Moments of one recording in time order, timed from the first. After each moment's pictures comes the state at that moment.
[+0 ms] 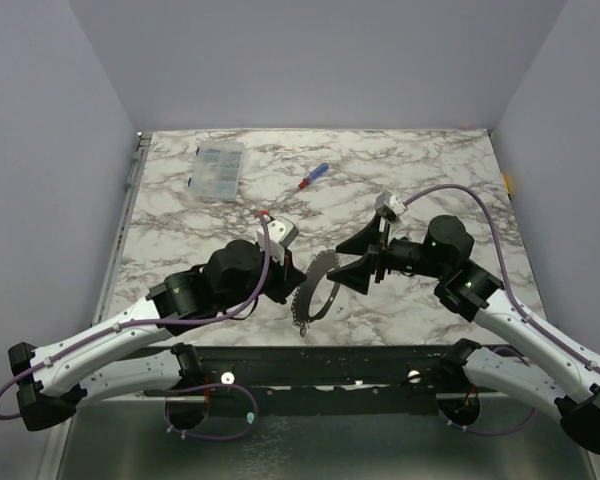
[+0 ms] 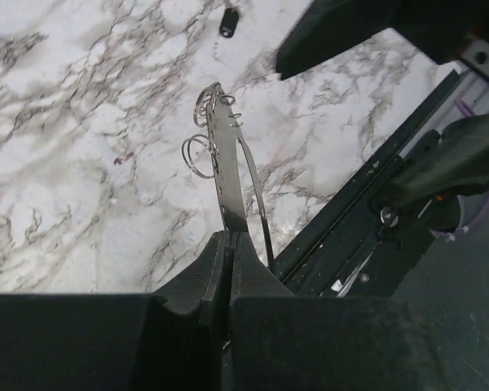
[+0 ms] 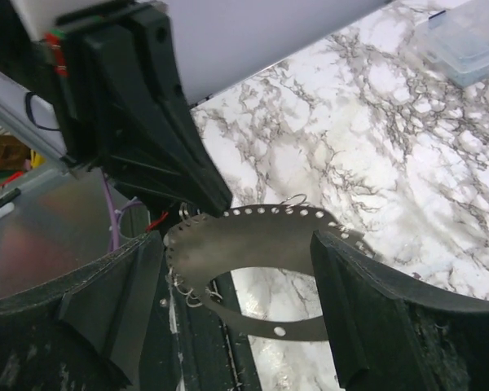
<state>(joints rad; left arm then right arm) -1.07 0.86 0.88 -0.47 -0.14 -0.44 0.69 0.87 0.71 0.09 -0.64 0.30</state>
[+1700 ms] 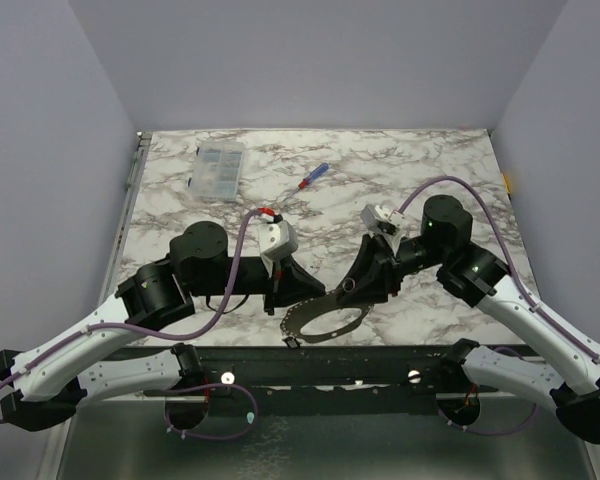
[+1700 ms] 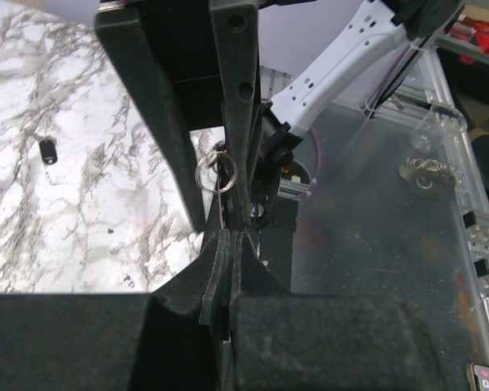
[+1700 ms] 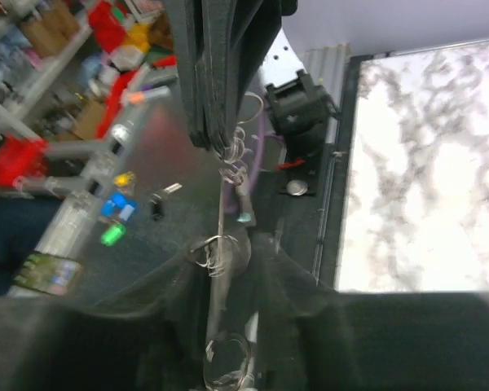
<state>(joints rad) -1.07 0.86 1.14 -0.44 0.41 -0.19 0.69 0.96 0.92 -0.15 -1.17 0.14</state>
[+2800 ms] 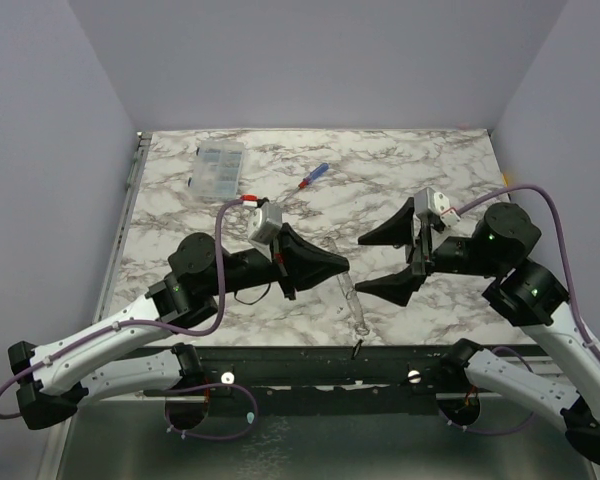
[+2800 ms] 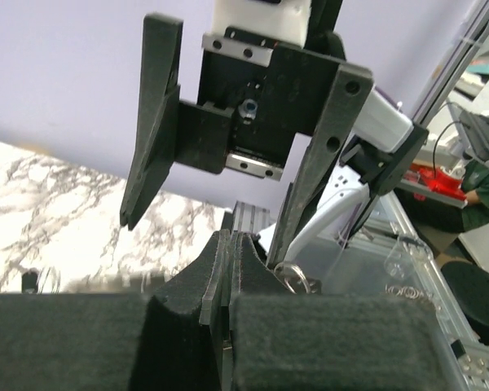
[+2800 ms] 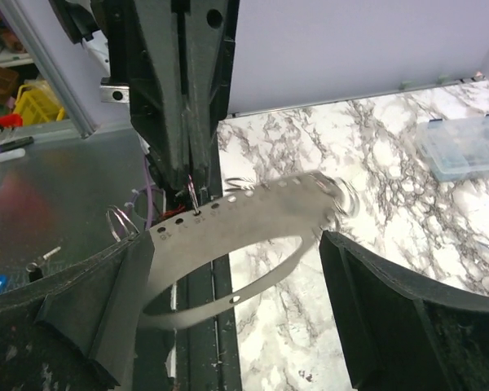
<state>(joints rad) -1.07 0.88 0.95 0.17 0.35 -0.38 0.69 0.79 1.10 -0.35 -0.77 0.02</state>
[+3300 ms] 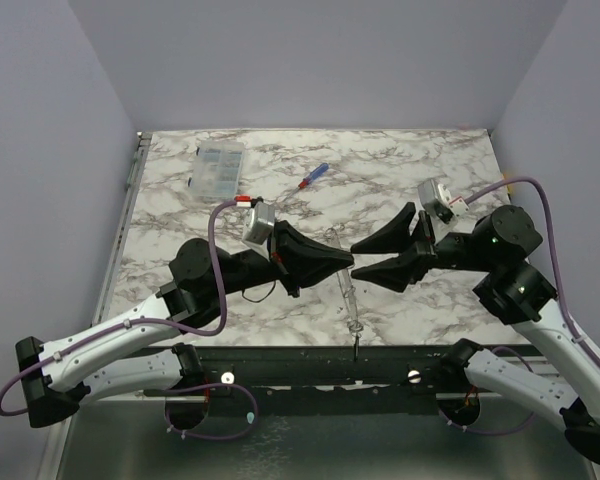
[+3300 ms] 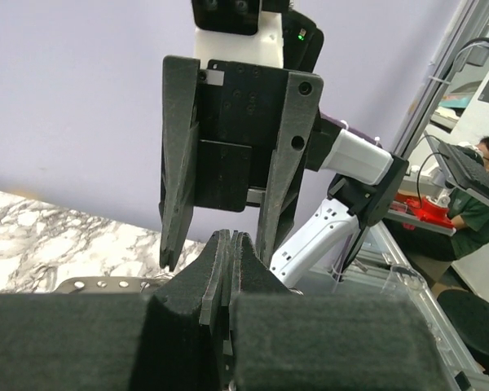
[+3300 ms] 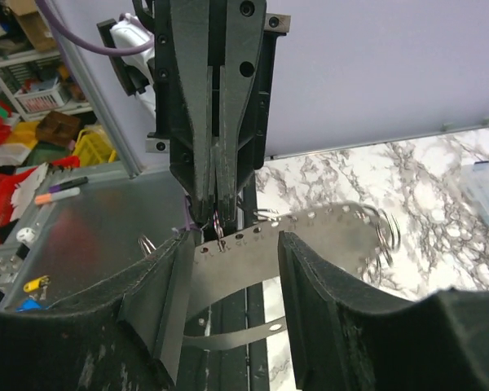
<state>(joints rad) -1.07 0.90 0.88 0.42 0.34 -0.43 0.69 0.79 1.04 -0.10 -0.83 0.24</state>
